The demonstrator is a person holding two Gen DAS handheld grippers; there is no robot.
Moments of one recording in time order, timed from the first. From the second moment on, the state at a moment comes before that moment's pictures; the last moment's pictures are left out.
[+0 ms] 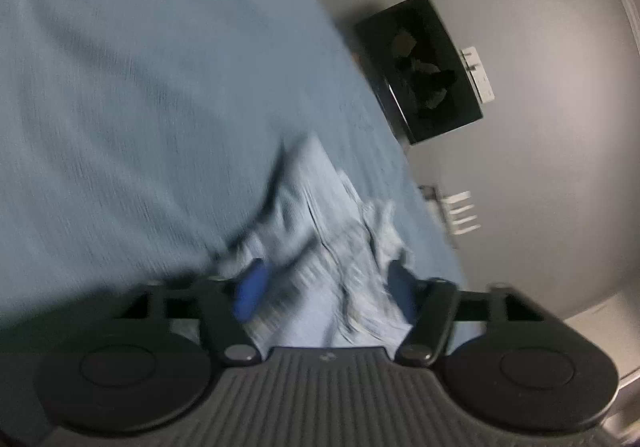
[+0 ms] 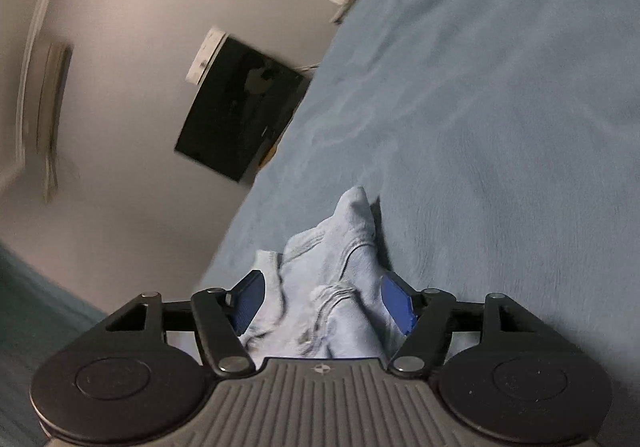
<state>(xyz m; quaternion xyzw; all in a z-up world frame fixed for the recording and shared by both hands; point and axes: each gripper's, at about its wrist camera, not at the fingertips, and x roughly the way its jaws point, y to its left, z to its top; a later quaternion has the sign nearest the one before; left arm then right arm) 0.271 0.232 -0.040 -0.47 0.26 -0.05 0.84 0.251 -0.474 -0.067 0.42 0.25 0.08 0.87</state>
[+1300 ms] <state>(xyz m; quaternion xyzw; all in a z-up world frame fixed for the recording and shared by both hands) 0.310 0.160 -0.044 -0.05 0.26 -0.12 0.96 0.285 -0.405 -0.070 0.12 0.29 0.18 0.93</state>
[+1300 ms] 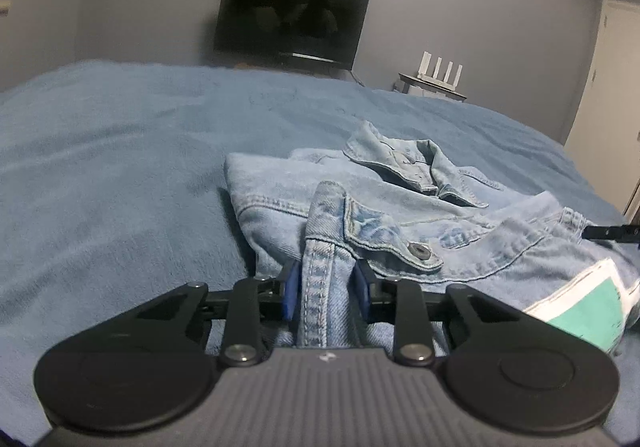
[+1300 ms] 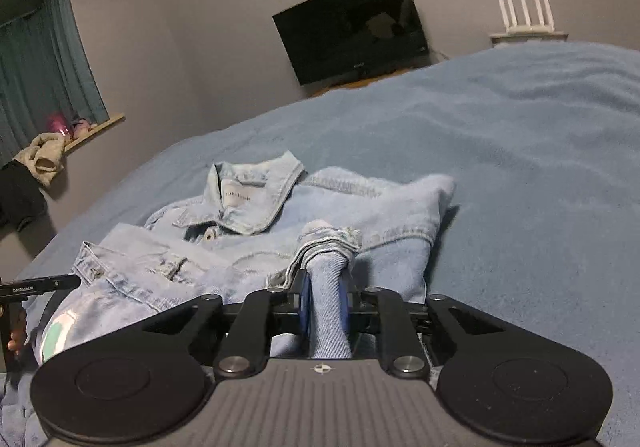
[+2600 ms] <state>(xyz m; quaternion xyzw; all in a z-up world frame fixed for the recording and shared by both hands) 0.389 0.163 -0.008 -0.08 0.22 -0.06 0.97 0.345 -0.359 -0.012 0.07 0.19 0.09 0.98</state>
